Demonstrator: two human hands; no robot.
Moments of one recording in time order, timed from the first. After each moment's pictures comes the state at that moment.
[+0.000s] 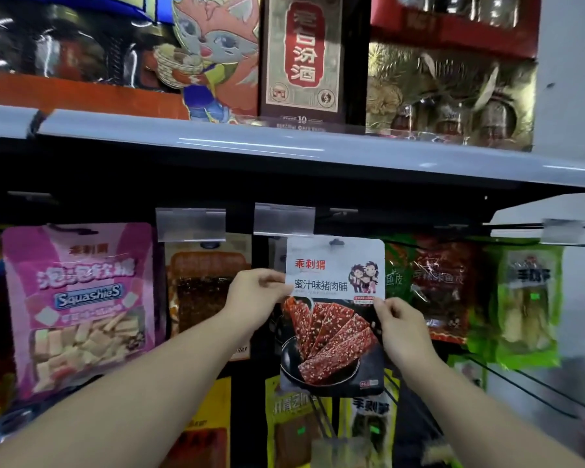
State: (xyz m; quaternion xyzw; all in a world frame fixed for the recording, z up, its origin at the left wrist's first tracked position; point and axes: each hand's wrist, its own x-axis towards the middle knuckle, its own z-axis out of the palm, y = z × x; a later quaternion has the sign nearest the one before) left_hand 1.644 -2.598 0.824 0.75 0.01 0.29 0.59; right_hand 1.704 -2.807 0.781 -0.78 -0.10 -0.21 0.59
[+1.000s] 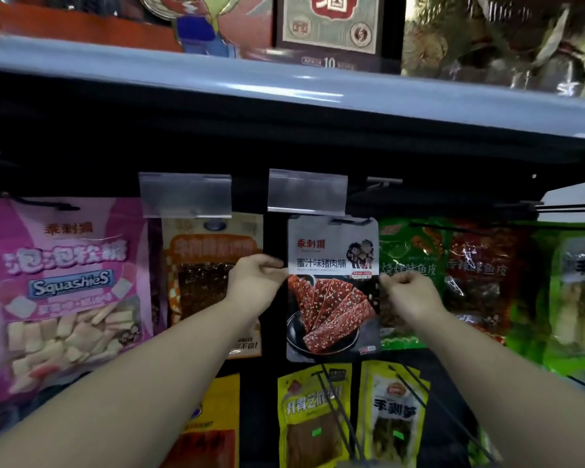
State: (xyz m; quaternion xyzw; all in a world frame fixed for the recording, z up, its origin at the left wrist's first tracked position) left_hand 1.718 -2.551 0.804 0.78 0.09 0.33 0.52; right_hand 1.786 -2.775 0.796 -0.81 -0.06 -0.17 0.55
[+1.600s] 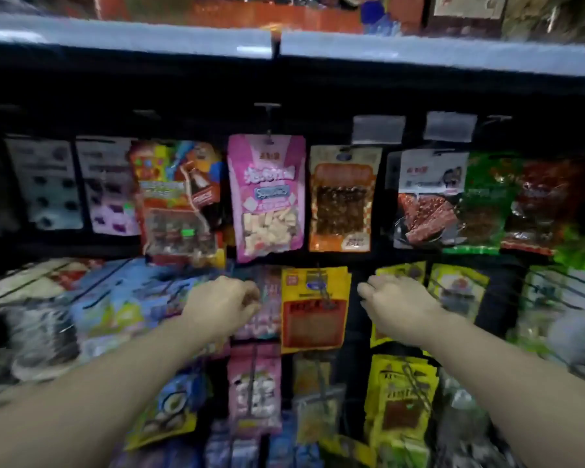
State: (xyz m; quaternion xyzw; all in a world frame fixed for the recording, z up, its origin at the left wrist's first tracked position) left_hand 1.393 -2.361 0.694 0.98 0.07 0.17 0.00; right_hand 1.494 -2.623 0.710 -0.87 -0.40 -0.24 -0.15
